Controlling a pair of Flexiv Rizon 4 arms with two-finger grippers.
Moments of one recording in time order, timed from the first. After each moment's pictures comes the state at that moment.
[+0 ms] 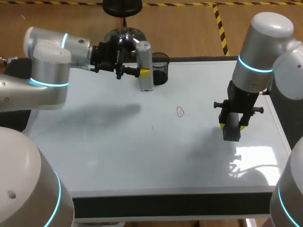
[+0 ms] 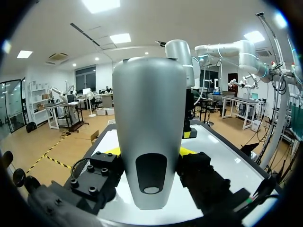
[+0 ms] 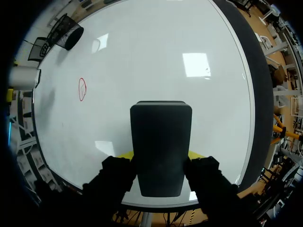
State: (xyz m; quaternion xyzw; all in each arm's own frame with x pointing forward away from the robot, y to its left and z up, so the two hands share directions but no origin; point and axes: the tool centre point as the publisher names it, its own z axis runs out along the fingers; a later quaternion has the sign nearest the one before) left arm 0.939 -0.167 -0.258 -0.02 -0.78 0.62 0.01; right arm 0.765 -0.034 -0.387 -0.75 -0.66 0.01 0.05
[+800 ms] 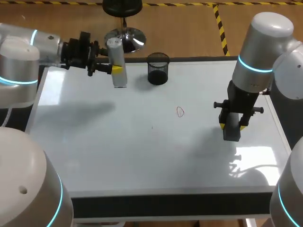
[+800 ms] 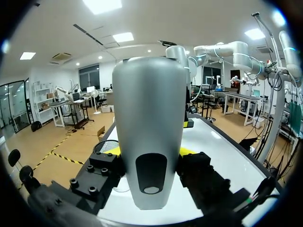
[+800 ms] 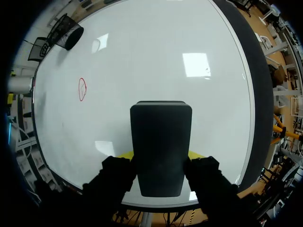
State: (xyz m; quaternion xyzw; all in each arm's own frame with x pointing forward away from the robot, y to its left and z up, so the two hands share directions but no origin) left arm 0.952 -0.077 -0.254 -0.01 -0.79 0.61 -0.01; right arm 0.765 -0.034 -0.387 -0.75 -0.66 0.01 0.05
